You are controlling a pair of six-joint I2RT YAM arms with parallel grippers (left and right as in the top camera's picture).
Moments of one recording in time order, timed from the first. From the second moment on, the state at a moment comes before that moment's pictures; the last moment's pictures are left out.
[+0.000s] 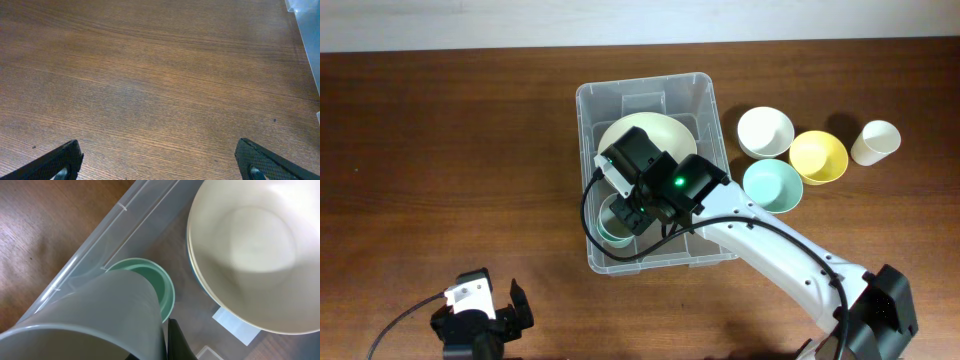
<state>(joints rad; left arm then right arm) 0.02 0.04 0.38 -1.01 -0.22 -0.12 0.77 1.71 1.50 -0.92 -0.03 -0.02</state>
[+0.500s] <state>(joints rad) 0.02 0.04 0.38 -1.01 -0.22 -0.12 0.77 1.71 1.50 -0.91 0.01 -0.02</state>
